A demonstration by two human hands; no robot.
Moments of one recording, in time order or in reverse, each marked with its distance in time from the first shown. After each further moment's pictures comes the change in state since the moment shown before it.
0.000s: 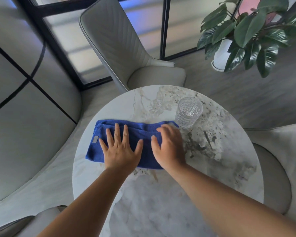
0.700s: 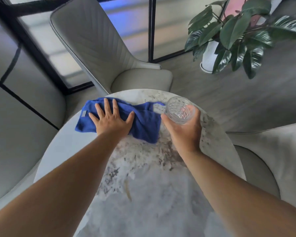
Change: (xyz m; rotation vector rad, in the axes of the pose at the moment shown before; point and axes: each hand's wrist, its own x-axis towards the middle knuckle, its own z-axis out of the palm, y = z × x) left_hand 0.134 0.073 0.004 -0.021 0.069 -0.043; right_hand 0.077 0.075 -0.053 0.414 0.275 0.547
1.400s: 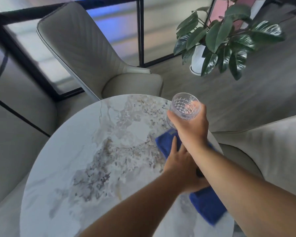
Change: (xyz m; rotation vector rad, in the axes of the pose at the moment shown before) left_hand -0.175 0.173 0.031 -0.067 -0.147 0.936; right_hand 0.033 -0.013 -0.047 -0.031 0.050 0.014
